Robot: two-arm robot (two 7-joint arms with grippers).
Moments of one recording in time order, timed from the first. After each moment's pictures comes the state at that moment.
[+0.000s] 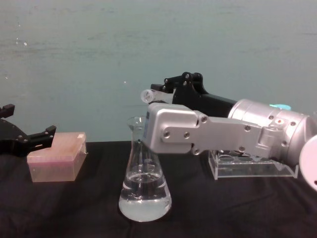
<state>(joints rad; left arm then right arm) -0.20 0.60 0.45 -1.41 -0.25 -0.12 0.03 0.50 0.29 -0.70 -1.23 -0.85 -0.28 -0.11</state>
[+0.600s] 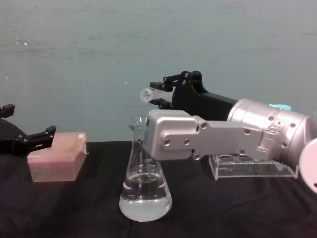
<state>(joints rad) -0.20 0.60 0.45 -1.41 -0.25 -0.12 0.03 0.51 0.30 -0.72 -1.22 -0.90 -0.28 -0.16</state>
